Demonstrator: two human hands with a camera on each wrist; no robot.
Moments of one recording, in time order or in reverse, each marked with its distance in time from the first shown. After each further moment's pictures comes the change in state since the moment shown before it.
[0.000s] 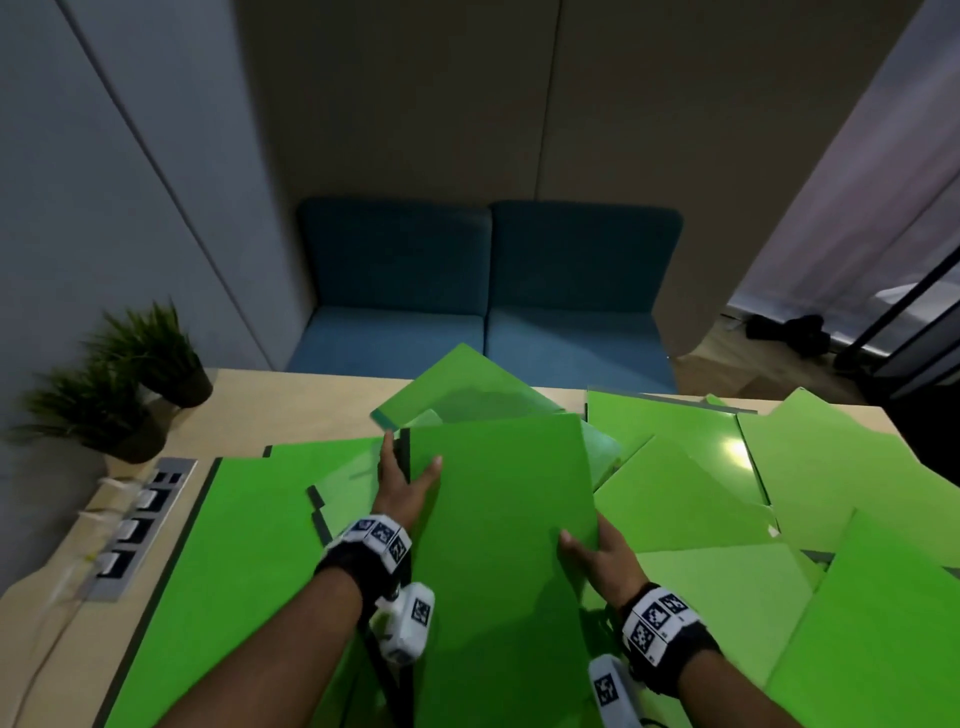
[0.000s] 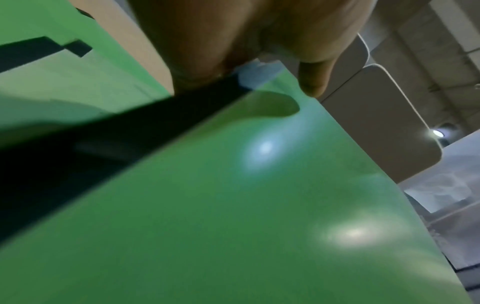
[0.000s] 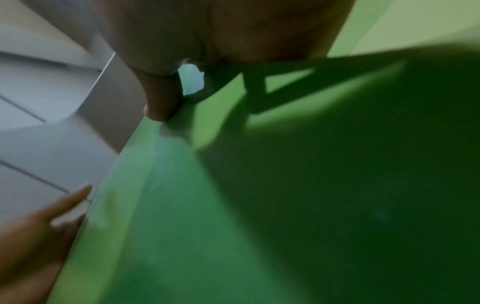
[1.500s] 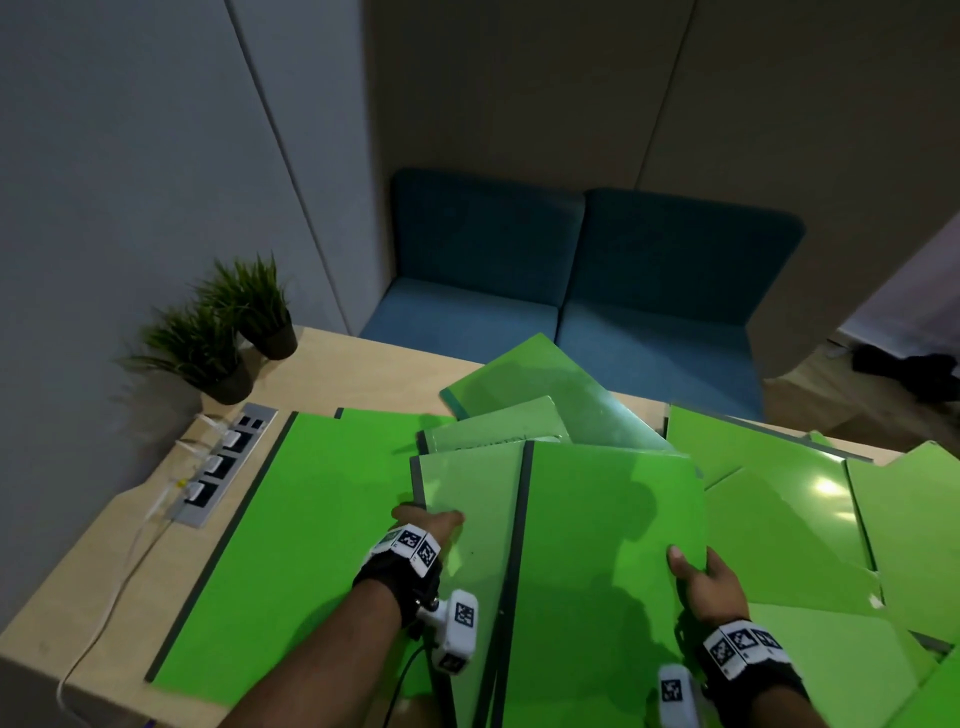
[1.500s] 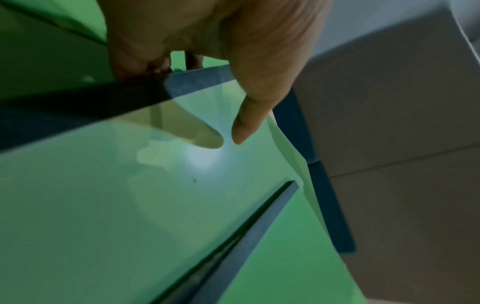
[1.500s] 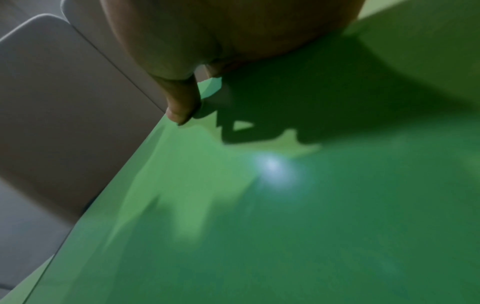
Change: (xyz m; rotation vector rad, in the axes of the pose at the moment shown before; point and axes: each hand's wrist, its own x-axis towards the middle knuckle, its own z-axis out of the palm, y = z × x) left_hand 0.003 -0.073 -0.037 0.224 0.046 -0.681; right_hand 0.050 0.040 -0.038 -0.018 0.328 0.281
